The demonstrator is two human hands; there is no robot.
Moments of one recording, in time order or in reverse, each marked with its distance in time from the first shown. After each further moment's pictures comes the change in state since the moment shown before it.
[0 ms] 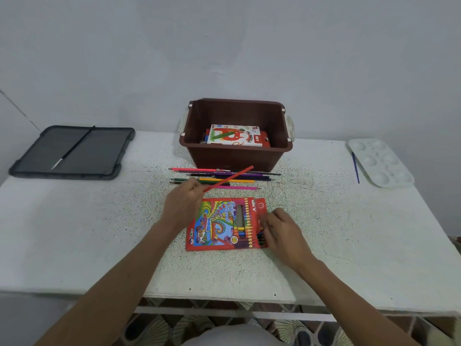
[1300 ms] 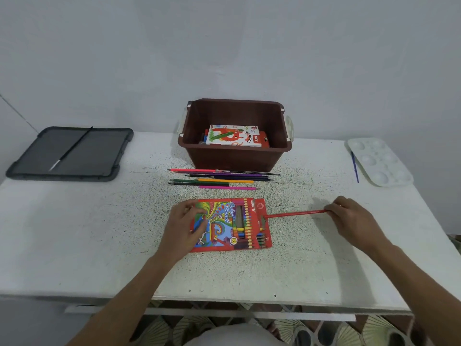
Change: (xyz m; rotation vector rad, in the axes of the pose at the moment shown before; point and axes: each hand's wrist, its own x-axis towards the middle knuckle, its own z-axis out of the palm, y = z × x) left_hand -0.065 0.008 0.018 -0.344 -0.031 -0.263; right_hand -0.004 0.122 -0.099 -0.406 0.023 -0.040
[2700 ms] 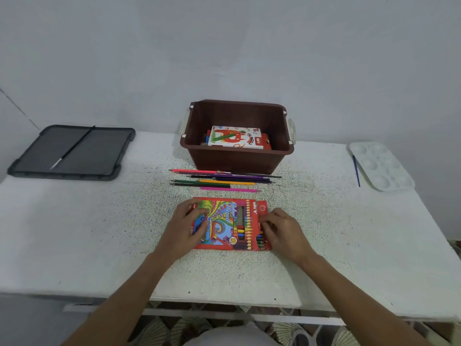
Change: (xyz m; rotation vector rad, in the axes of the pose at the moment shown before) left_hand 0.005 -0.008 0.001 0.022 -0.036 0.115; right_hand 0.023 -0.136 0.050 0.467 -0.075 0.020
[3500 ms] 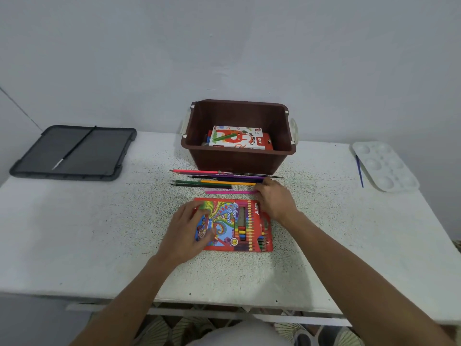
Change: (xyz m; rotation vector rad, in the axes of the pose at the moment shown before) left_hand -0.002 0.008 0.000 0.156 -0.064 0.001; right_hand 0.094 0.000 -0.004 -0.385 -0.144 0.049
